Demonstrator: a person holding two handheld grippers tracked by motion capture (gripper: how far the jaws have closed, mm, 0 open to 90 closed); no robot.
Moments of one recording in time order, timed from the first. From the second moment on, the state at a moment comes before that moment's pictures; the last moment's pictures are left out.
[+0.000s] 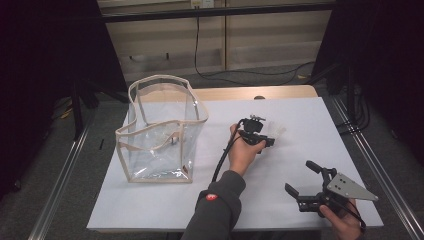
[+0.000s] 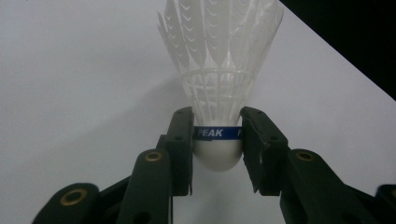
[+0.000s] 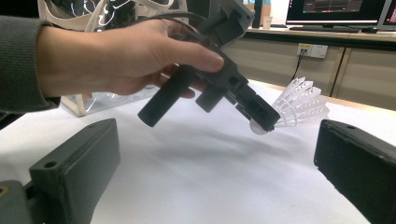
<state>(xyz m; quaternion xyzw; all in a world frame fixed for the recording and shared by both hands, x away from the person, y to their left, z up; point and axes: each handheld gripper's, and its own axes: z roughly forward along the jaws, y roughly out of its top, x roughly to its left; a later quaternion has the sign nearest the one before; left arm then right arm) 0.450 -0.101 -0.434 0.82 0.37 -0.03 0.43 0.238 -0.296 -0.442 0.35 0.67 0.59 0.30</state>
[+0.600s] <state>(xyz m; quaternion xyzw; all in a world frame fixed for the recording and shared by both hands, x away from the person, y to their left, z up) 0.439 -0.084 -0.412 0.84 0.35 -0.05 0.42 0.239 -0.294 -0.442 0.35 0.67 0.59 0.30</state>
